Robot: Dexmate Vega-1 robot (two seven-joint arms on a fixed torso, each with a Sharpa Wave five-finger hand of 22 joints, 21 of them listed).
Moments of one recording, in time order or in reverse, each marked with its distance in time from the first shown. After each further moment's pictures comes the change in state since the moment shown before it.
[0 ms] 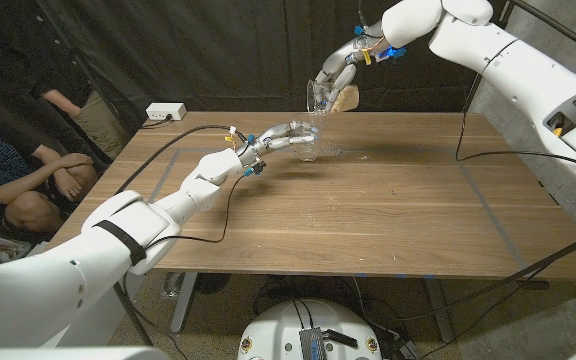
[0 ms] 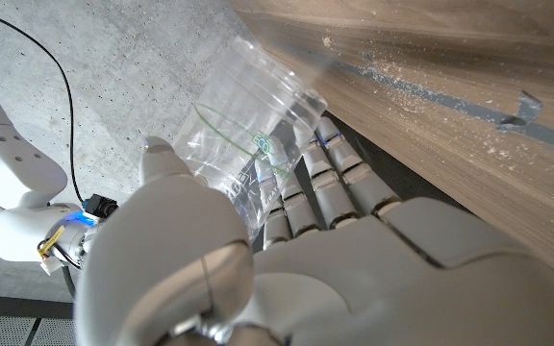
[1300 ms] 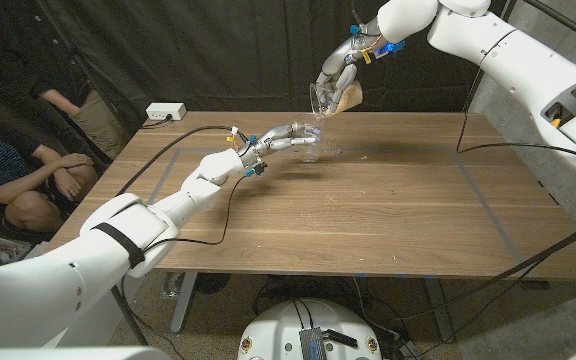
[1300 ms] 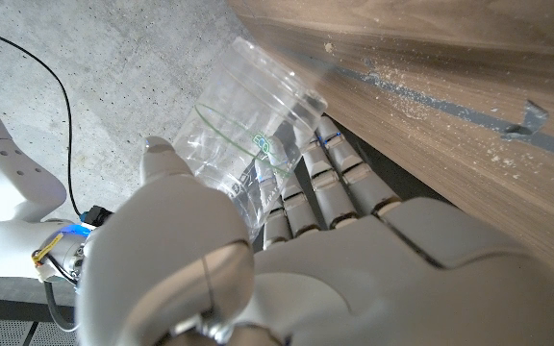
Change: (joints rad) left arm 0.007 0.001 0.003 -0.024 0.006 0.024 0.001; left_hand 0.005 0.005 -0.006 0.000 -0.004 0.000 0.000 0.003 -0.005 0.002 -0.002 -0.001 -0.002 0.000 0.000 0.000 0.001 0.000 0.000 0.008 0.000; right arm 0.048 0.021 -0.029 0.032 -0.085 0.089 0.020; right_hand 0.011 -0.003 0.007 -0.007 -0.001 0.018 0.000 -0.002 0.000 0.018 -0.004 -0.001 0.000 0.011 0.000 0.000 0.010 -0.011 0.000 -0.009 0.000
